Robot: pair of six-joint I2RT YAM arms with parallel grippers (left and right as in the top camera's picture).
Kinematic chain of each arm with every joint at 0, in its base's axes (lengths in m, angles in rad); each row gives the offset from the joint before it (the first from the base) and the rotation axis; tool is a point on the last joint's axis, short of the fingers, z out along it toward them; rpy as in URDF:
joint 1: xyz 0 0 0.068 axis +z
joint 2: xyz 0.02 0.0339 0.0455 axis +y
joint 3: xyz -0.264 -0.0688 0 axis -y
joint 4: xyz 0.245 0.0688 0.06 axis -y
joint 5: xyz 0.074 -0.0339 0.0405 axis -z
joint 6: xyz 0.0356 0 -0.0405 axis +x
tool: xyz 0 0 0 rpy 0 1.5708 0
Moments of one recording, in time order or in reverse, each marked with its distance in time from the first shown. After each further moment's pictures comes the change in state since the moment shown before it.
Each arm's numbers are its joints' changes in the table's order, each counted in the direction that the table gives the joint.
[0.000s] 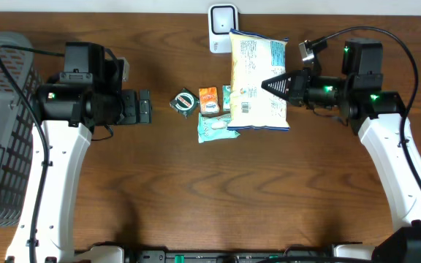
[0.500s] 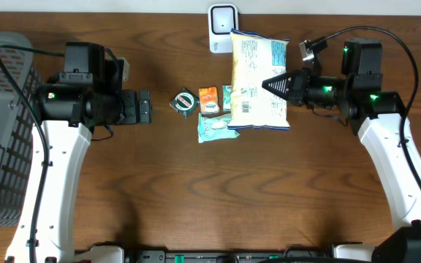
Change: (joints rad) left arm 0.000 0.000 0.000 0.000 0.000 0.000; right arm 0.001 0.000 0.000 0.000 0.035 -0.014
